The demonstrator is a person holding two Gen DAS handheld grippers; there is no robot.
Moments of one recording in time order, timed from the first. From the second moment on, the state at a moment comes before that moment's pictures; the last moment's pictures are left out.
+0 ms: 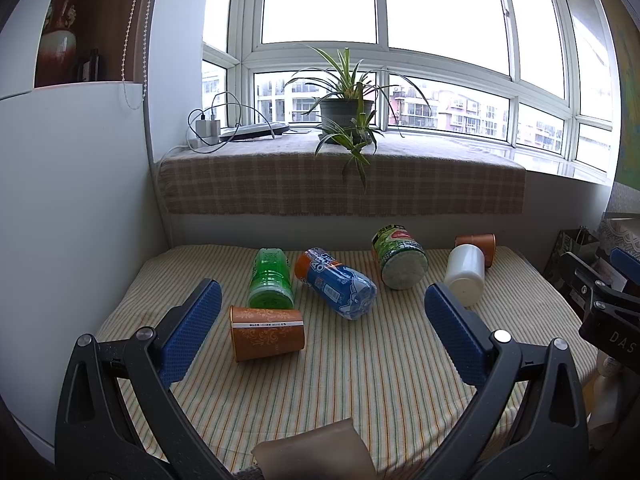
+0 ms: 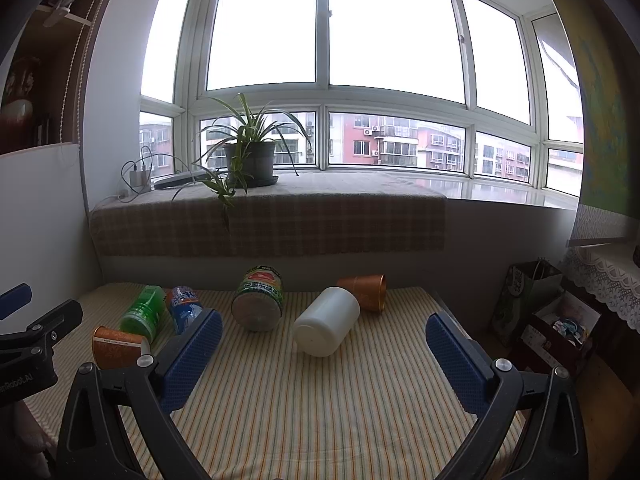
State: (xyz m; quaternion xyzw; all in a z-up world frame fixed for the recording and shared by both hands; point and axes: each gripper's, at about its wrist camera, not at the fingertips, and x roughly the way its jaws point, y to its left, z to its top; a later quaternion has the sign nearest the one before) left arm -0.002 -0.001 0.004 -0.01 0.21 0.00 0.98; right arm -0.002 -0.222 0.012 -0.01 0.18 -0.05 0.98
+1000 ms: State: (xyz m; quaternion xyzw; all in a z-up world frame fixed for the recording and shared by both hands) left arm -0.001 -0.005 0.001 -0.01 0.21 0.01 0.98; right arm 0.003 -0.219 0.006 0.00 0.19 -0.04 0.98
